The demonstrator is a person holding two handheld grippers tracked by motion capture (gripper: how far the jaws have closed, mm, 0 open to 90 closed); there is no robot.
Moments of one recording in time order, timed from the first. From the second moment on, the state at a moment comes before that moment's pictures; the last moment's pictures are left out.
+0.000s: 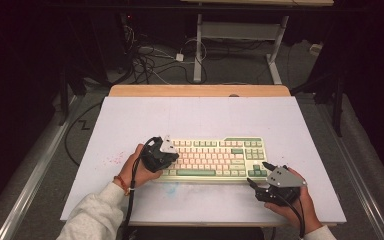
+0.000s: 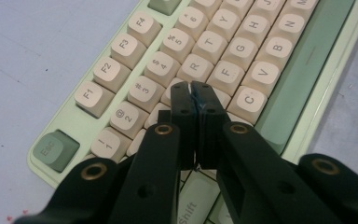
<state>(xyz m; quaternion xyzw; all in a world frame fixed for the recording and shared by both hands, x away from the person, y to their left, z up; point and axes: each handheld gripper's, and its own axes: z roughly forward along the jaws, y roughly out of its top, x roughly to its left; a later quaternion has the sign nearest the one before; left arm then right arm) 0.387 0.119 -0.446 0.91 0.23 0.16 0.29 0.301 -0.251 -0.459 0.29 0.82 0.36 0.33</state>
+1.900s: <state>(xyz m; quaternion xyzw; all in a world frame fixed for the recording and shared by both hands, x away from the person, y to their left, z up) 0.387 0.119 -0.449 0.92 0.23 0.16 0.28 0.301 -0.249 -0.460 0.28 0.83 0.36 0.33</state>
